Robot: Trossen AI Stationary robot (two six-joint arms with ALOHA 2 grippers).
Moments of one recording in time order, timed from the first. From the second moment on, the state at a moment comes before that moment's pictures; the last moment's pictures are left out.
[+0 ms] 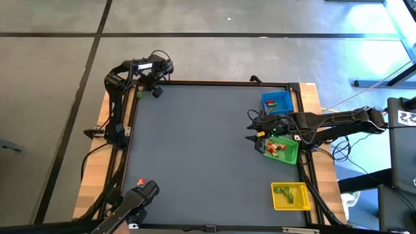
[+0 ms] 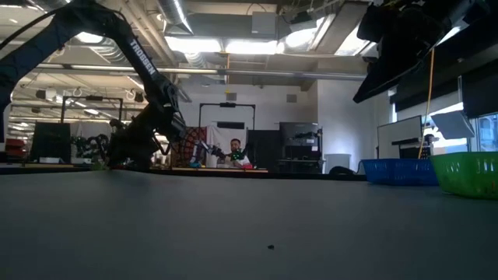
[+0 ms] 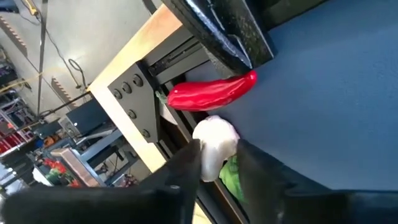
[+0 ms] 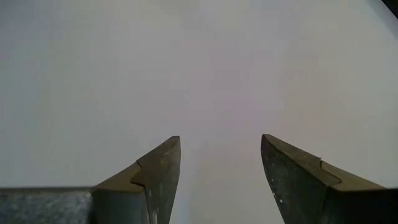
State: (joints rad) left arm 1.07 2.12 1.43 -1.24 -0.65 -0.11; right arm 0.03 1.02 0.72 -0.46 0.12 0.21
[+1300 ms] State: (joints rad) left arm 0.45 1.55 1.42 -1.06 -0.47 -0.15; right arm 0.03 1.06 0.72 -0.38 0.09 0.28
